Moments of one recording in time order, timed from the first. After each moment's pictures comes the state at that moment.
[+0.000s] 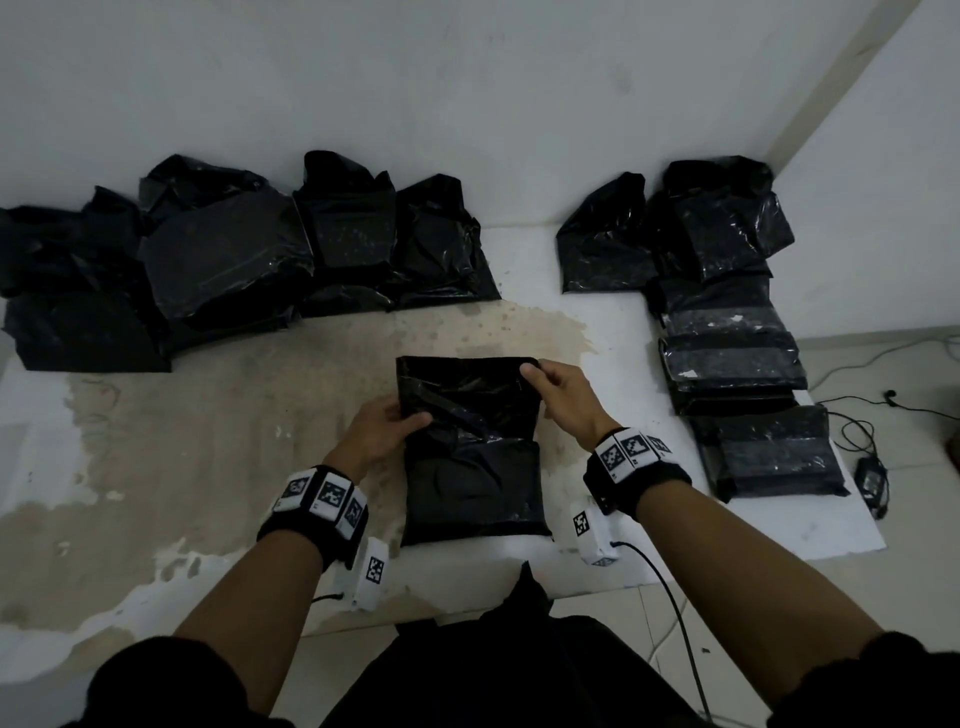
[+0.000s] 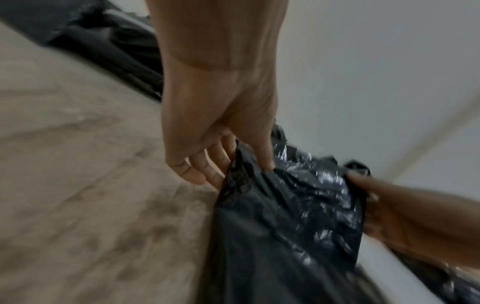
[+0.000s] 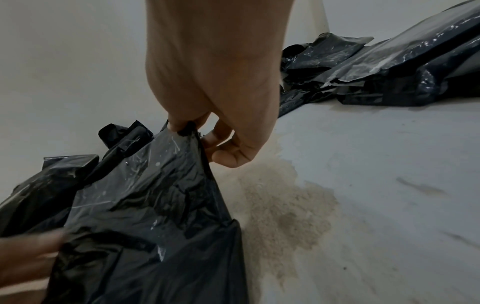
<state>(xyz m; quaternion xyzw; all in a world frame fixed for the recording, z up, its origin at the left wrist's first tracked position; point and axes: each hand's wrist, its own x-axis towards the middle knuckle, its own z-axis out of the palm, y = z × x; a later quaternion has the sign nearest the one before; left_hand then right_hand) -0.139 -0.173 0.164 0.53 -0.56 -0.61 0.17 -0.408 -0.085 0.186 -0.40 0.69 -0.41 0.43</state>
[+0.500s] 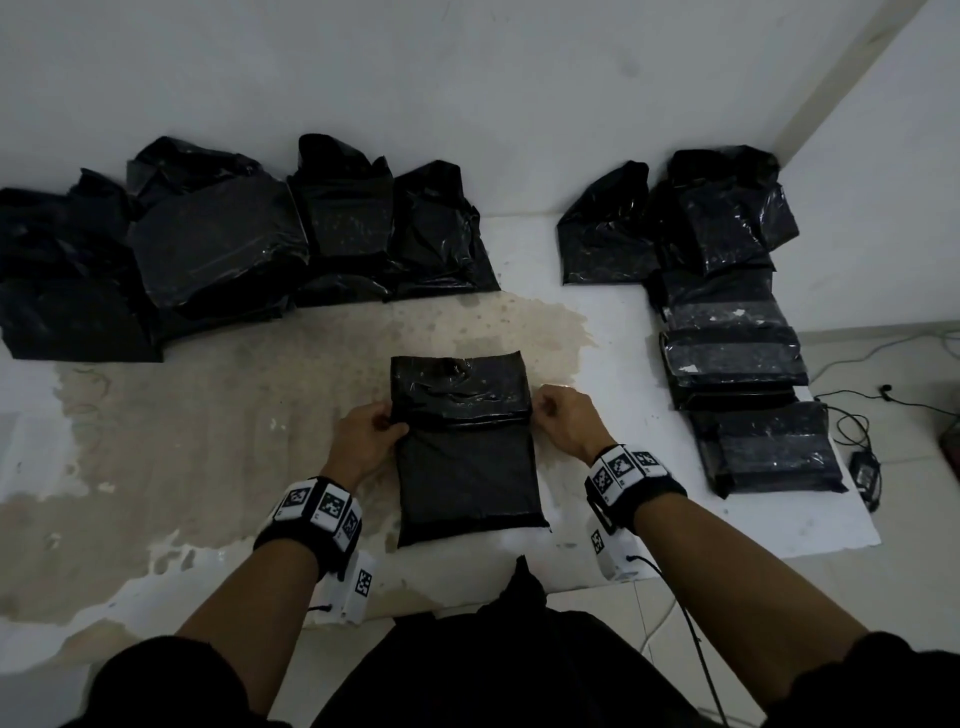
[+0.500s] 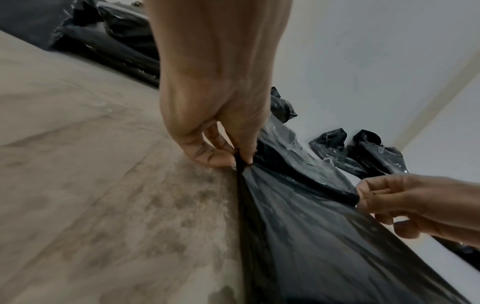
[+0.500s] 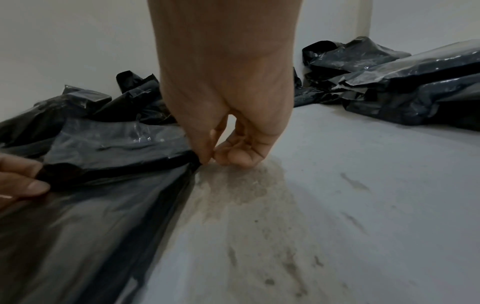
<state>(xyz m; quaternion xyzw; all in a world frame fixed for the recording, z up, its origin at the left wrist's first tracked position) -0.117 -0.170 0.130 0.57 -0.65 -0.49 0.12 -0.409 -0.063 0.160 -0.49 0.78 -0.19 0.34</state>
